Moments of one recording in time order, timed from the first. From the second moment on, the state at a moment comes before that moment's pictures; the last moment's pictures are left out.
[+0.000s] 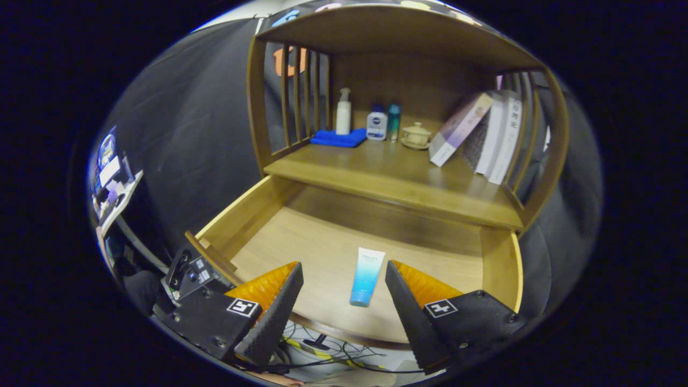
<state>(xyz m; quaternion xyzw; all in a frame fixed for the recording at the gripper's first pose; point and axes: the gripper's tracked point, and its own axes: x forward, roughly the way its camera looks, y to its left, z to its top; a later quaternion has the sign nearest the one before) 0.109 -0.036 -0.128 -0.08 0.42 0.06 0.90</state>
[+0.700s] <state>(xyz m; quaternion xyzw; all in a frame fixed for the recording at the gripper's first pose) 0.135 -0.057 -0.215 0.00 0.61 0.01 0.79</state>
